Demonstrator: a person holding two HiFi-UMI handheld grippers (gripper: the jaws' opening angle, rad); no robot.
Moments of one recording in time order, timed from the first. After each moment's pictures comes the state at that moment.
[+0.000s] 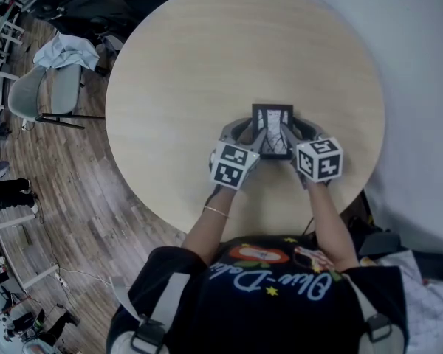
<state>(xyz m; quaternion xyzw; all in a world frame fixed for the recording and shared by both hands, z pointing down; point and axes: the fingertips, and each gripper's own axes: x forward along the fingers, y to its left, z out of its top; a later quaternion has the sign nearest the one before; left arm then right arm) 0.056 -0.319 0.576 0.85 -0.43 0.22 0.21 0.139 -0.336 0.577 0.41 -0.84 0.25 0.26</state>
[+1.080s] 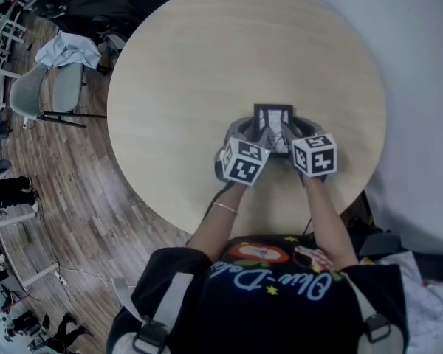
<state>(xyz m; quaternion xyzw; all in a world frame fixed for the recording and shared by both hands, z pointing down) 0.057 -0.331 0.594 0.82 -0.45 0.29 0.20 0.137 -0.347 0.596 0.42 -0.82 0.25 0.31</state>
